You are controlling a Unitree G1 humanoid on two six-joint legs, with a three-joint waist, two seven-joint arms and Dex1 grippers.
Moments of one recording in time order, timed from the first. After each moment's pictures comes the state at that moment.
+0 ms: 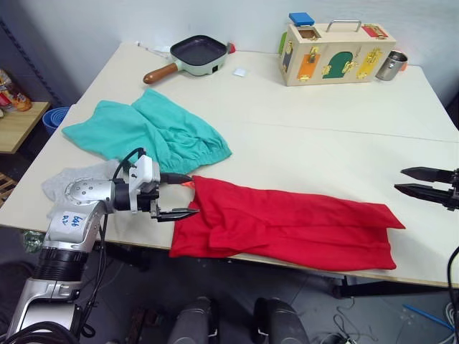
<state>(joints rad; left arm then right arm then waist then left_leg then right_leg) -0.46 0.69 0.01 0.08 -0.40 0.25 -1.18 -0.40 -1.08 -0.31 0.54 0.46 0.15 1.48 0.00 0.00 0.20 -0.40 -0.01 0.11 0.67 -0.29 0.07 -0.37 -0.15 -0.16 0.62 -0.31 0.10</state>
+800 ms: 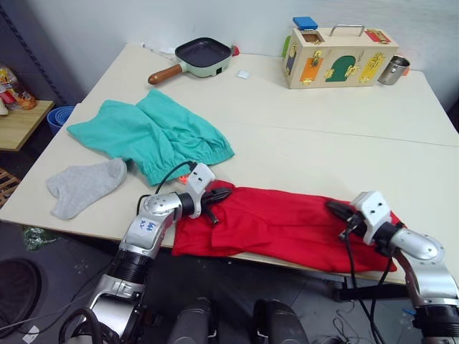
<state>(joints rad) -0.50 0.33 -0.16 0.13 -0.17 0.42 -0.64 -0.10 -0.64 -0.21 0.17 0.17 -0.03 0.74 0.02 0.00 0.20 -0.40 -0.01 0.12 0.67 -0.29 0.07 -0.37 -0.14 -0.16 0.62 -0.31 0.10</state>
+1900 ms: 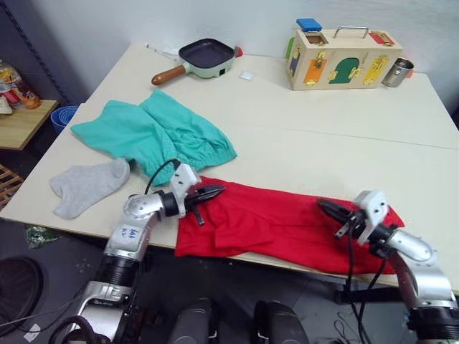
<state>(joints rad) -0.45 0.36 -0.08 0.19 -0.20 0.15 -0.78 -0.06 -0.59 -0.16 0.07 0.36 0.02 0.79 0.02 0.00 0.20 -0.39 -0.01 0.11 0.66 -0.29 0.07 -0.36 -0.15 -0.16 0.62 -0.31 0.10</state>
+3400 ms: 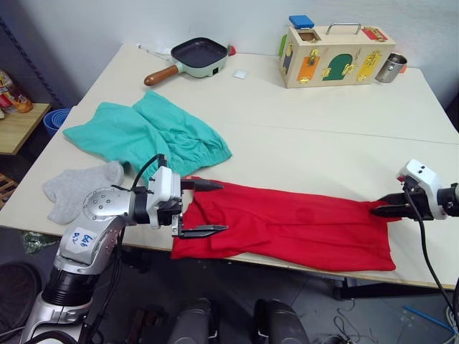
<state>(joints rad) -0.35 0.64 -0.03 -0.29 -0.50 0.32 -1.08 -0.76 -1.02 0.09 0.97 0.03 0.22 1.41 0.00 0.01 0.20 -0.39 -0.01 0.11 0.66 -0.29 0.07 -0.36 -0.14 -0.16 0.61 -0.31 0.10</state>
